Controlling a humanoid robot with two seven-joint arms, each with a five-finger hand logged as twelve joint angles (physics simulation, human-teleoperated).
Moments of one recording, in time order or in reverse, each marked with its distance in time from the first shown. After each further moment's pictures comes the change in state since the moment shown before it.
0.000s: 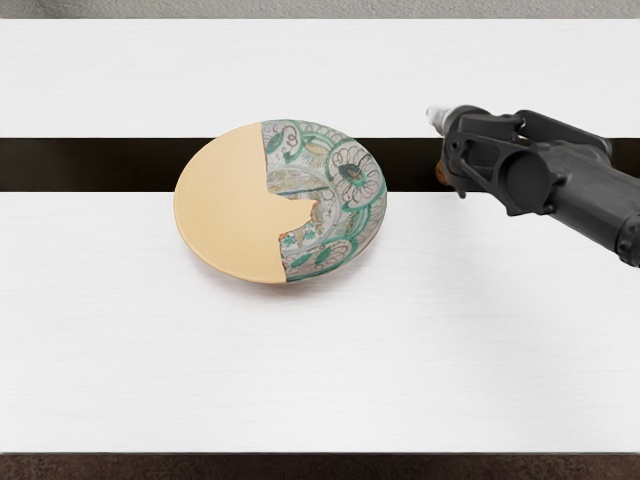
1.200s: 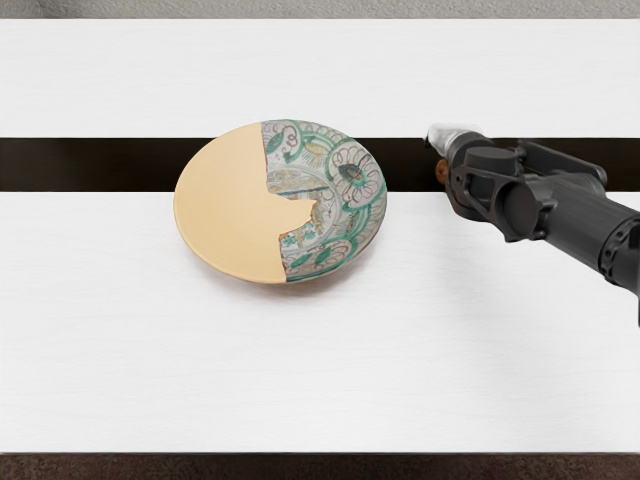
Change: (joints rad) left arm 0.000 0.000 0.000 0.000 0.000 0.000 0.000; right arm -0.059 0.036 -0.154 -0.104 0.055 -0.108 0.159
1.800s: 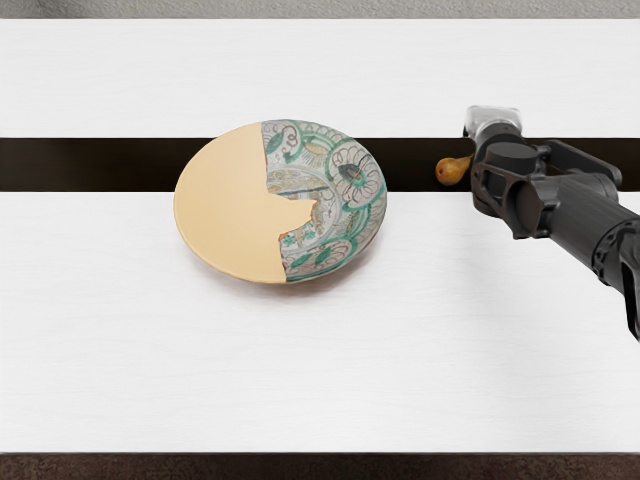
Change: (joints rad) left arm 0.000 0.000 0.000 0.000 0.000 0.000 0.000; right arm -0.017 0.037 -0.069 -0.188 0.013 -0.071 0.021
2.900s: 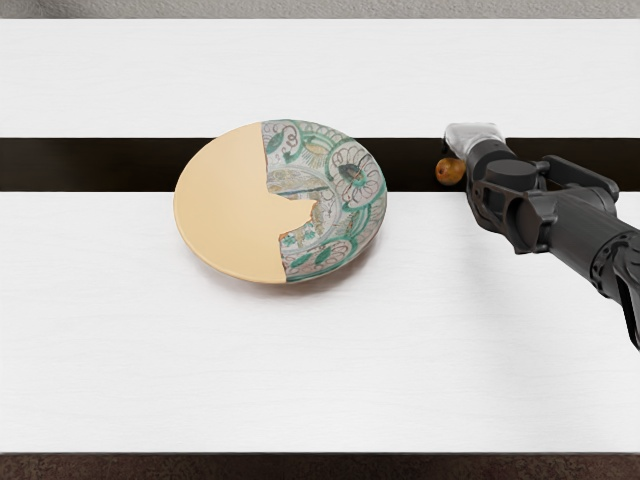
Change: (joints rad) left arm 0.000 0.000 0.000 0.000 0.000 0.000 0.000; right arm -0.036 0.002 -0.051 0.005 0.000 -0.004 0.145
